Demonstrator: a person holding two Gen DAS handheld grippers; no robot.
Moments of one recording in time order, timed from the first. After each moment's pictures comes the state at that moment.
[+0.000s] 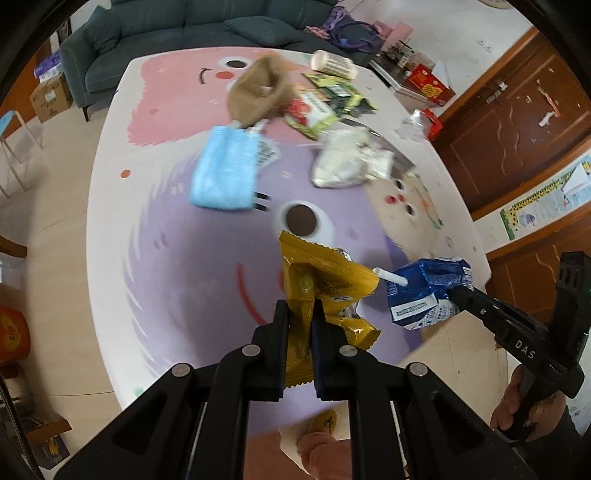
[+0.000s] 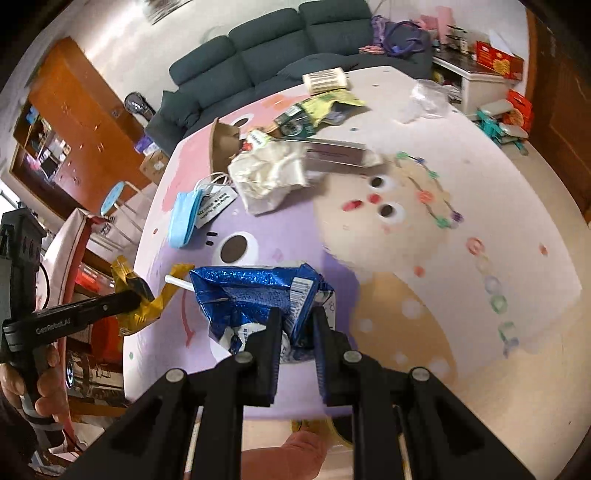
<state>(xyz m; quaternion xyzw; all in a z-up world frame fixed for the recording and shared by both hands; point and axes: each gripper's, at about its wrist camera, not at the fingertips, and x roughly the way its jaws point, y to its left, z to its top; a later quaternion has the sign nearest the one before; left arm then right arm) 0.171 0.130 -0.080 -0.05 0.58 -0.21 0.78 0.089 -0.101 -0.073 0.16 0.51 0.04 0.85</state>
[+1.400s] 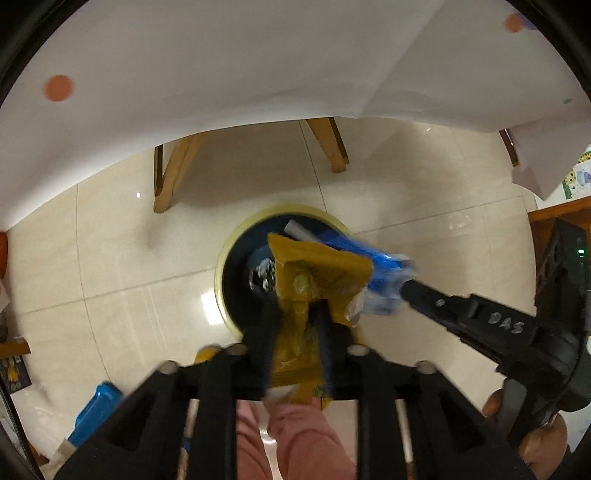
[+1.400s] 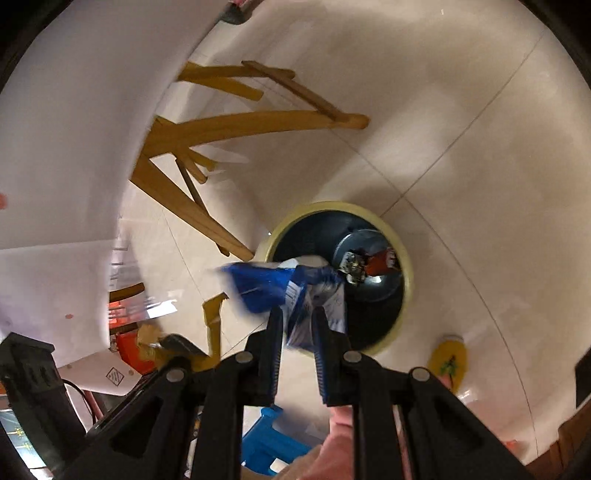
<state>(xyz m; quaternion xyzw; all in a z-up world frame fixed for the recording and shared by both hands) -0.018 -0.033 -0.382 -0.02 0.67 -0.13 0.73 -0.062 -0.220 -0.413 0.40 0.62 -0.03 0.68</state>
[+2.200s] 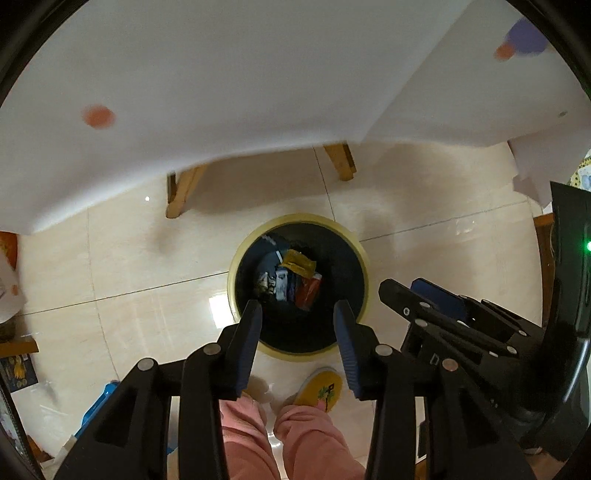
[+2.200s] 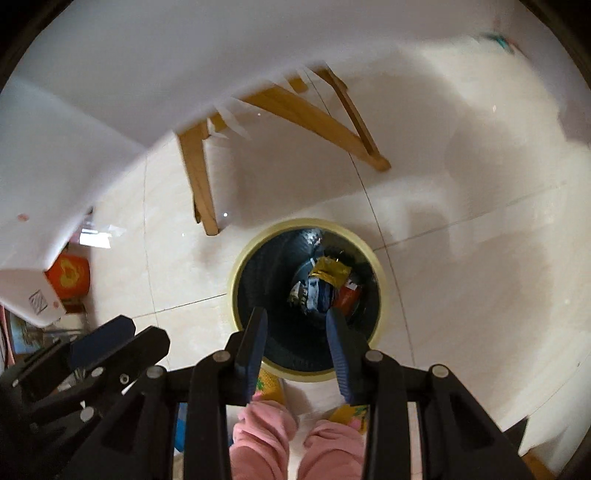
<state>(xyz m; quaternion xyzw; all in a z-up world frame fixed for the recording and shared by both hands) -0.014 -0.028 -0.347 -0.01 0.66 -0.11 0.74 -0.028 -0.154 -0.369 0.14 0.65 0.01 0.75</state>
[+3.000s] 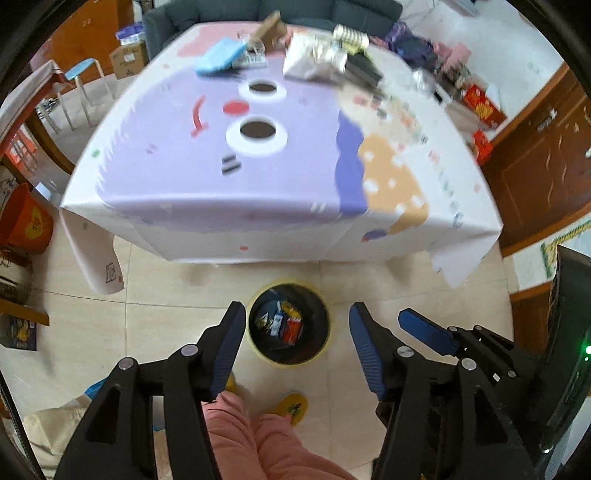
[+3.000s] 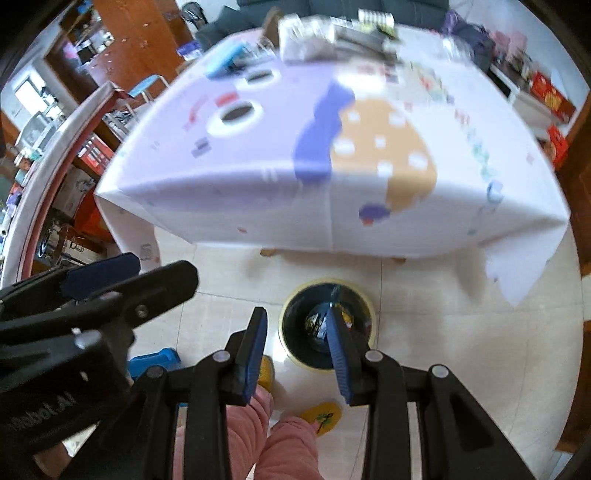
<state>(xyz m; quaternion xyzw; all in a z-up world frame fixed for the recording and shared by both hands) -0.050 0.023 -0.104 -0.09 0.57 -0.06 0.82 -0.053 -0.100 -0.130 0.00 0.57 0.13 0.81</state>
